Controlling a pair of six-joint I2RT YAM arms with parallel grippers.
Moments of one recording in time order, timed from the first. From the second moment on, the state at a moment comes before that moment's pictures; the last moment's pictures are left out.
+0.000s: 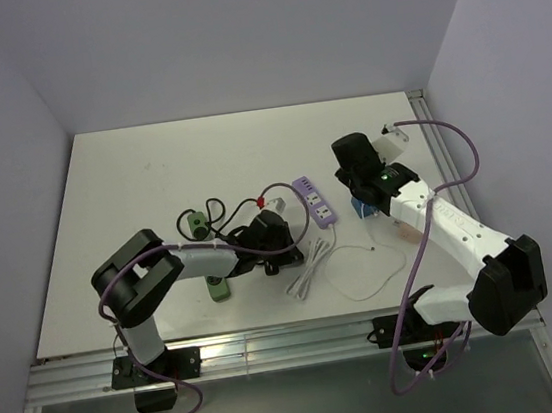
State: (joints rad) left arm -0.93 1.78 0.83 0.20 0.05 -0.91; right arm 0.47 1.27 1.05 -0.56 0.59 1.11
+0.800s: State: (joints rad) left arm -1.09 1.81 0.81 0.41 0.20 -1.01; right arm 0.42 1.30 1.00 -0.53 0.52 1.04
